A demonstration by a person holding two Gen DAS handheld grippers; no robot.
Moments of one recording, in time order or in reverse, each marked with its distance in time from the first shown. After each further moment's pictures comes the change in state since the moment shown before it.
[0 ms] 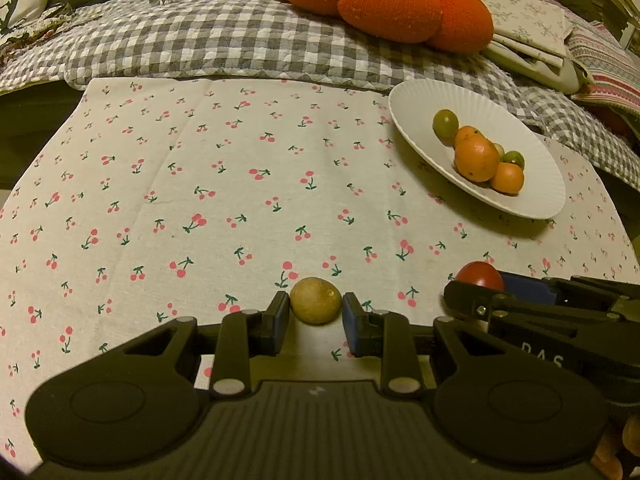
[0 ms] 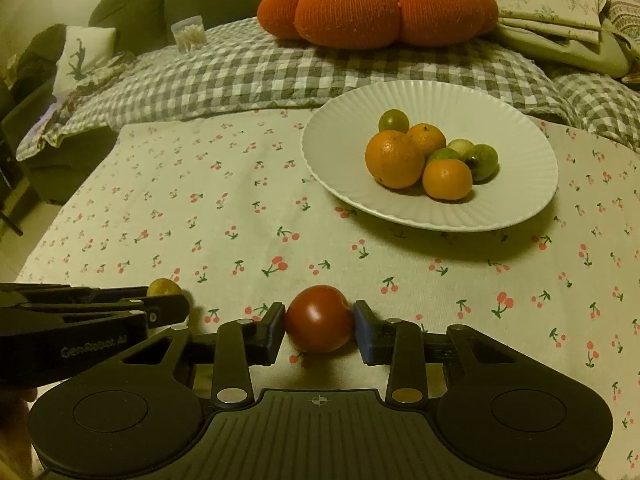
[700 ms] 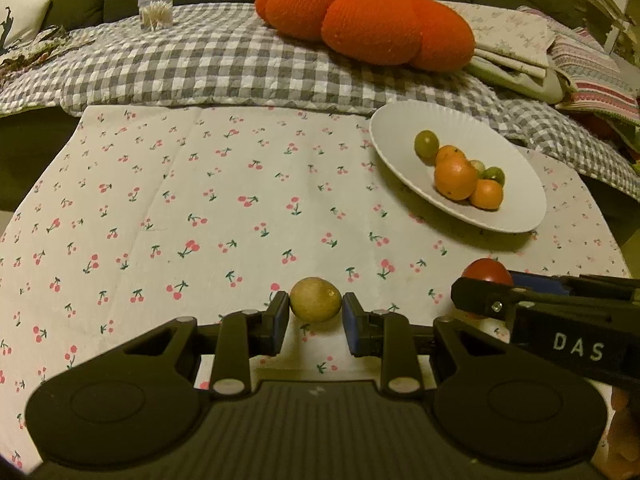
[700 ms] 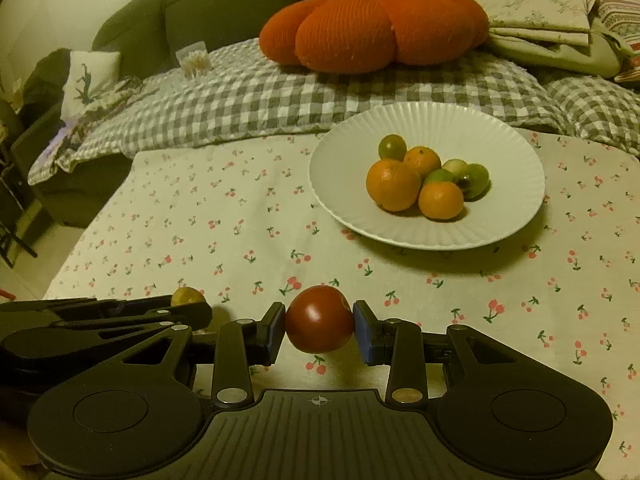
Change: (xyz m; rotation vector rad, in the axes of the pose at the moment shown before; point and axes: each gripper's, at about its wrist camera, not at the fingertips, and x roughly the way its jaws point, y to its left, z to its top) left arm -0.016 -0.007 0.004 0.031 -0.066 -0.022; right arm -0.028 -0.003 0.007 0.047 -0.036 0.038
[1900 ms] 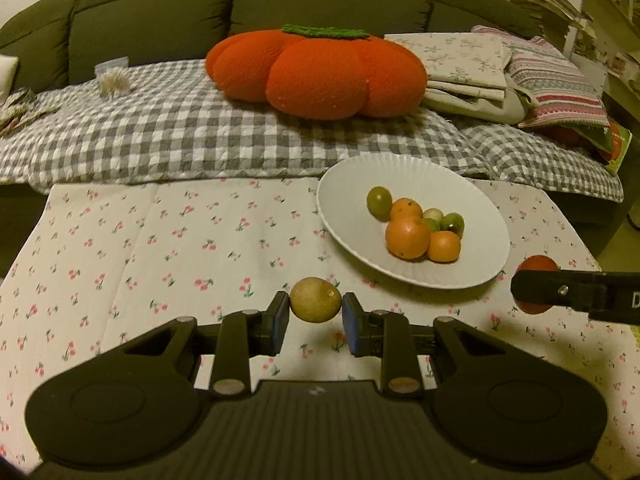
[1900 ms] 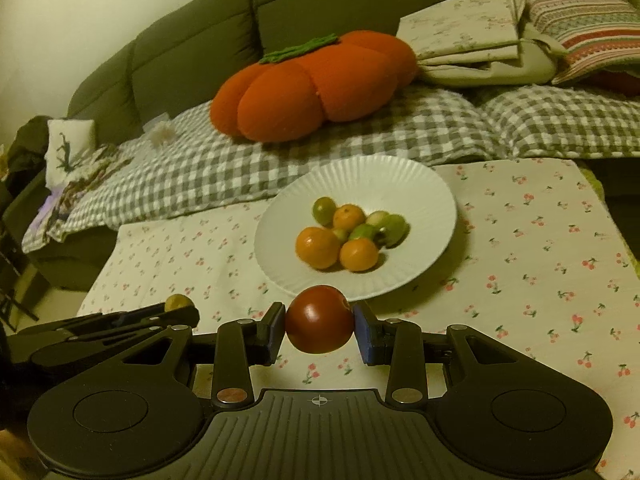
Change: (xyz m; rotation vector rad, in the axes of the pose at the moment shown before) left arm -0.004 -0.032 0.033 0.115 -0.131 -0.049; right arm -0.052 -0.052 0.019 0.139 -0.110 -0.028
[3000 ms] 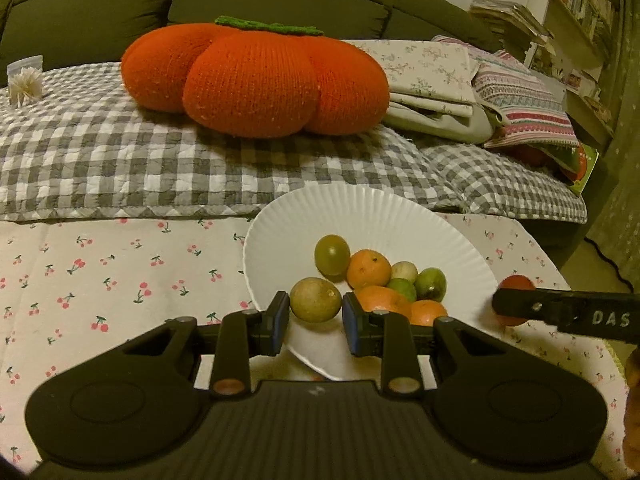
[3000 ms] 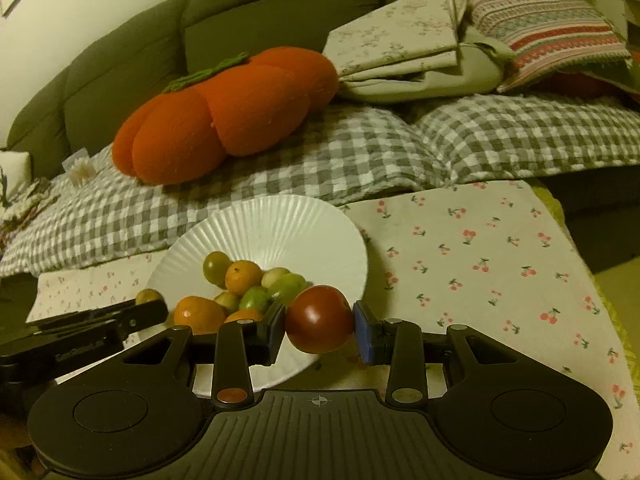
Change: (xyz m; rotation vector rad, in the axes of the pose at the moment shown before) left arm 0.090 -0.005 0.041 0.008 -0.044 -0.215; right arm 0.054 -0.056 0.032 0.050 -0.068 -0.153
